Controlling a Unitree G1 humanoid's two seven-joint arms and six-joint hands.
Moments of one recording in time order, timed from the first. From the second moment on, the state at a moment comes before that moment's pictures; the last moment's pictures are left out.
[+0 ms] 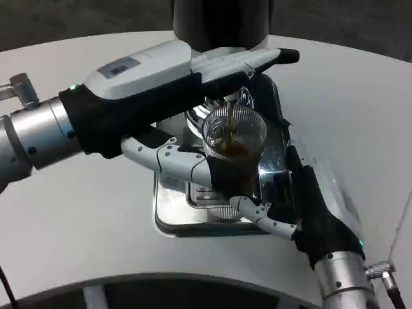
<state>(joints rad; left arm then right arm) -0.74 0.71 -0.02 0.10 -0.01 -0.61 -0.78 -0.17 0.04 0.19 -0.21 -0.66 0.20 -0.08</state>
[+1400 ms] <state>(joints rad) -0.72 0.72 -0.02 0.07 -0.03 -0.57 -0.77 -0.43 0.11 0.20 0.25 -0.47 0.00 -0.40</state>
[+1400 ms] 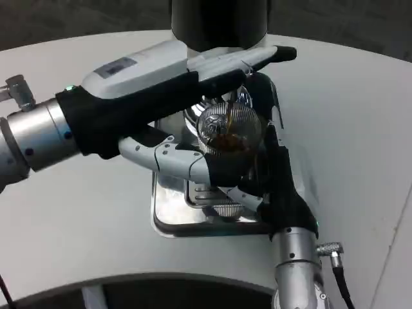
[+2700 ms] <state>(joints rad) -0.63 0.63 0.15 0.07 -0.15 -0.64 -0.65 -0.54 0.10 0.18 0.44 -0.40 -0.12 -0.49</state>
